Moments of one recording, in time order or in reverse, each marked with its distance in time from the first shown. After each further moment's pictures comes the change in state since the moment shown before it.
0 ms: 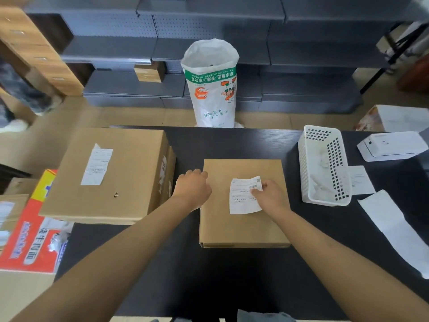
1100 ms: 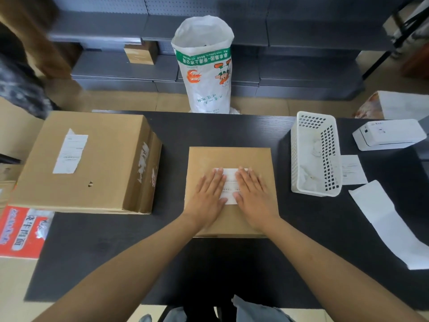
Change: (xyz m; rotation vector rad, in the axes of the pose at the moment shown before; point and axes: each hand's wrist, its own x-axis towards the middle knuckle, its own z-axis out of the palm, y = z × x) left_hand -0.020 0.053 0.083 0.131 -0.057 0.272; right_hand -0.003 0.049 0.006 -0.817 -0.033 -0.658
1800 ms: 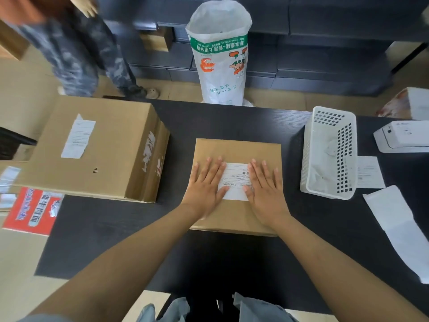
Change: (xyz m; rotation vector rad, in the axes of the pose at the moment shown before) left_hand 0.005 -0.011 0.008 -0.033 0.041 -0.117; right_hand 0.002 0.022 0.009 -0.018 -0.005 0.014
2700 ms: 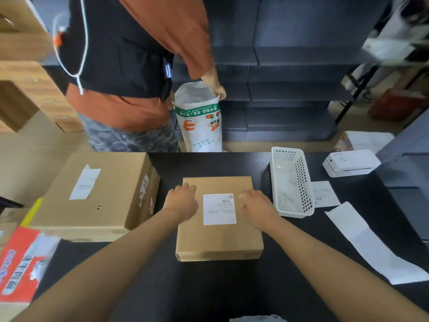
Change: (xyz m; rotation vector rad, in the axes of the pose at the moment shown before) left_hand -0.009 0.000 -0.101 0.046 0.008 -0.150; right_hand -0.026 0.003 -0.089 0.111 0.026 0.056
